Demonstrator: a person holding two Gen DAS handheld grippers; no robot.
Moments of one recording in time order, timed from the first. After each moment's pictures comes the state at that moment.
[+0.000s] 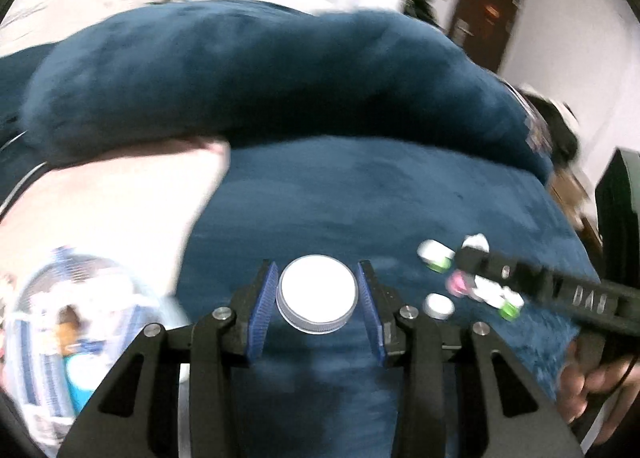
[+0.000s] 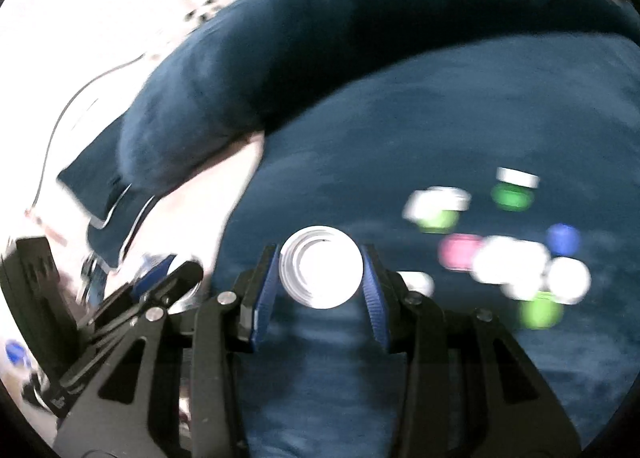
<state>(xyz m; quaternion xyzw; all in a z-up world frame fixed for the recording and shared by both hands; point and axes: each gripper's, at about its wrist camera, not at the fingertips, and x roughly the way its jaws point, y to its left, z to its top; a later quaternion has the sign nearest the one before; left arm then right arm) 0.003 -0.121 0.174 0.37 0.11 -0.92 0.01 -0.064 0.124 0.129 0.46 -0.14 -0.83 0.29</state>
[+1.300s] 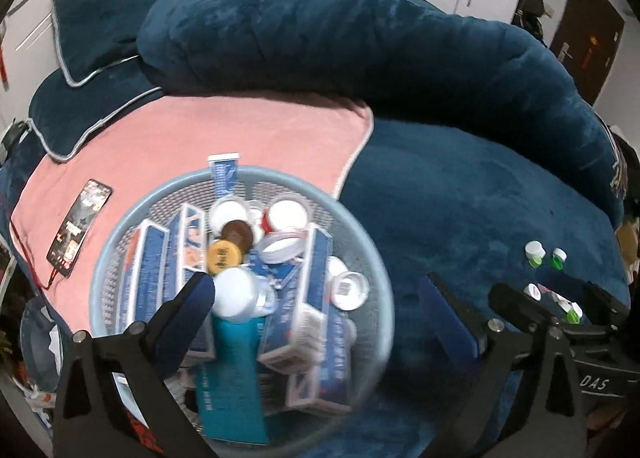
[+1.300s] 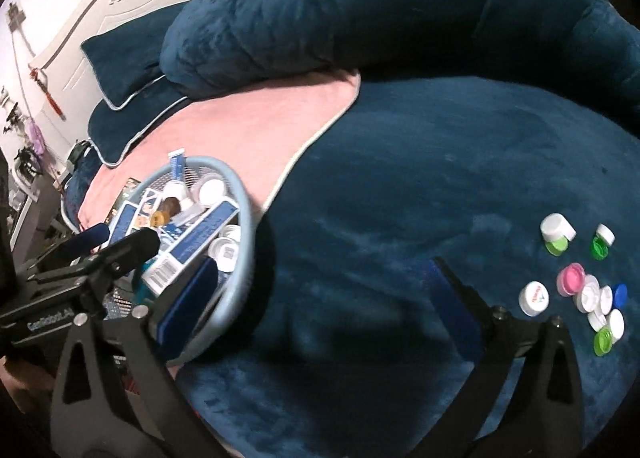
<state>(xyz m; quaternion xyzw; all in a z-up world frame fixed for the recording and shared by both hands) 0.066 -0.207 0.156 0.42 0.15 -0.88 0.16 -0.011 0.003 0.140 0.46 0.03 -0.82 0.33</state>
